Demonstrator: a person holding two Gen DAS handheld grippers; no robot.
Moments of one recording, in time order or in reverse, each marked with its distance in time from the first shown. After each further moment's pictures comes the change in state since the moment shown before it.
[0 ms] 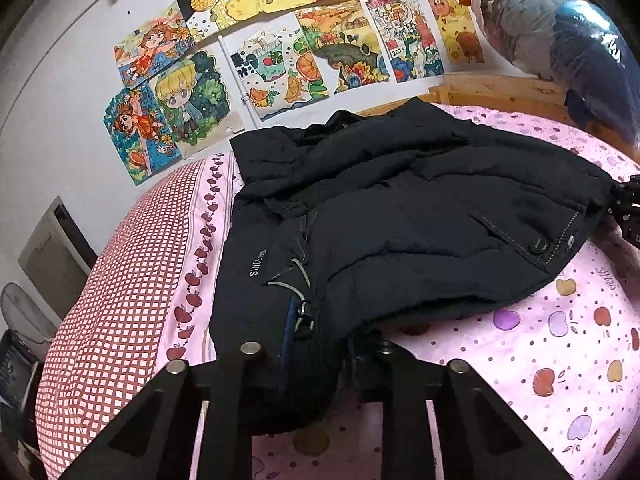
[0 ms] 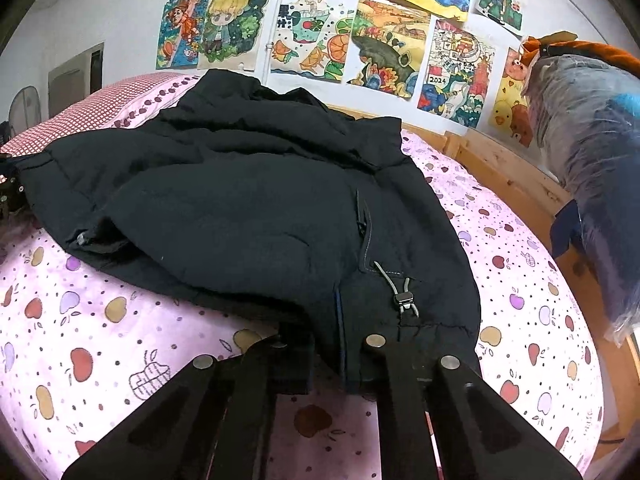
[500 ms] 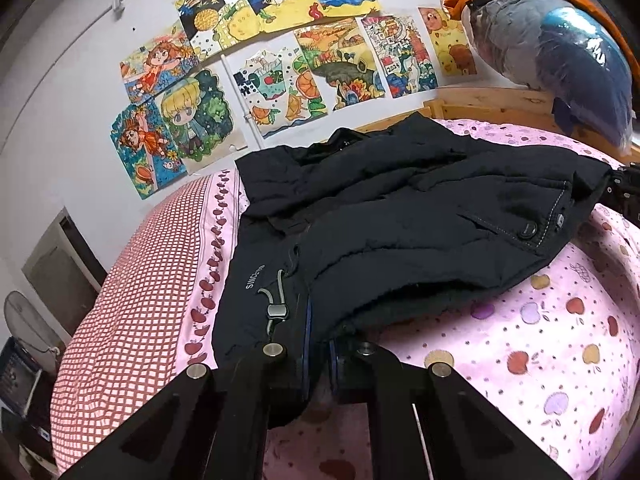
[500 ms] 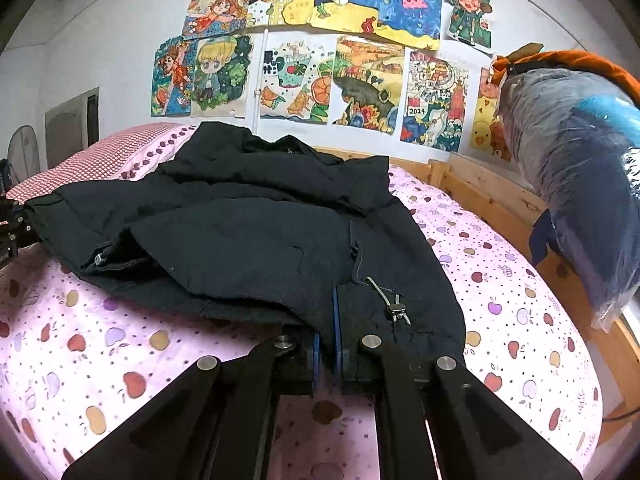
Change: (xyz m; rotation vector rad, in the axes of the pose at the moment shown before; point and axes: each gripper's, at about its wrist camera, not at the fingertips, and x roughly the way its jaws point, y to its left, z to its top) left arm -0.040 0.004 -0.005 0.019 -0.060 0.006; right arm -0.048 -0.005 0.000 0.089 -0.147 -0.017
